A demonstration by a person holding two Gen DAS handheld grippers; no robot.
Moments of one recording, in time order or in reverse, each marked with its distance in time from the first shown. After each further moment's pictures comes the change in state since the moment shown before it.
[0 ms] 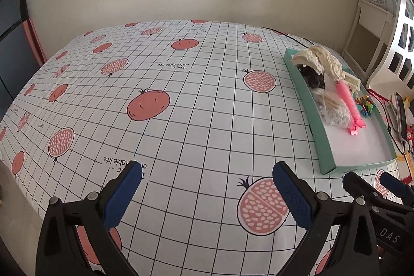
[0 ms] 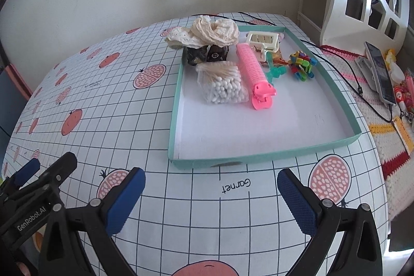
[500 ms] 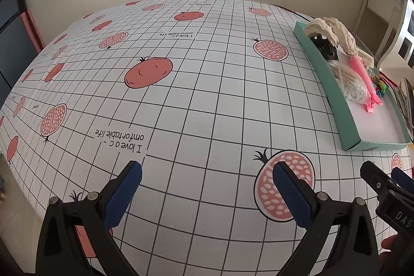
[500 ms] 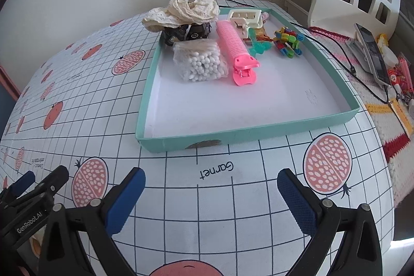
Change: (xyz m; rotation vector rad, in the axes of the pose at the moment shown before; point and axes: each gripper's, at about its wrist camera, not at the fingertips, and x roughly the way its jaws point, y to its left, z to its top) left arm 0.028 0.003 -0.022 0.008 0.091 0.026; right arm 0.020 -0.018 -0.014 0.035 0.025 -0.073
